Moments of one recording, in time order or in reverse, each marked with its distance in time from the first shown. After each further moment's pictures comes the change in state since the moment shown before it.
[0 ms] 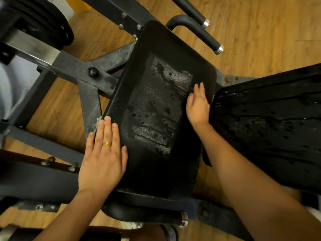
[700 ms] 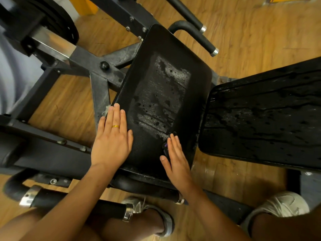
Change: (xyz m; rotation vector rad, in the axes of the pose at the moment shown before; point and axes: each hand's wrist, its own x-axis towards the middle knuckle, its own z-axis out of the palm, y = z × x) left_hand -0.002 -0.001 0.001 0.027 0.014 0.007; right_hand -0.234 0.026 0.024 0.064 -0.279 -0.320
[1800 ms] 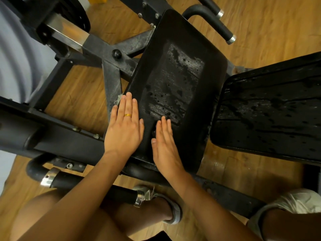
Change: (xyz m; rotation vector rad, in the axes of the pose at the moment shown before) left_hand -0.001 -0.001 0.005 -0.016 0.000 -0.015; right_hand 0.020 -0.077 0.019 0.029 -0.006 -0.071
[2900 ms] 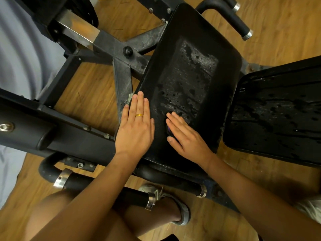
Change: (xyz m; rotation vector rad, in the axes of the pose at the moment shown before) left_hand -0.001 -0.001 0.001 0.012 0.015 0.007; right_hand 0.039 0.057 -0.031 -0.186 0.023 -0.558
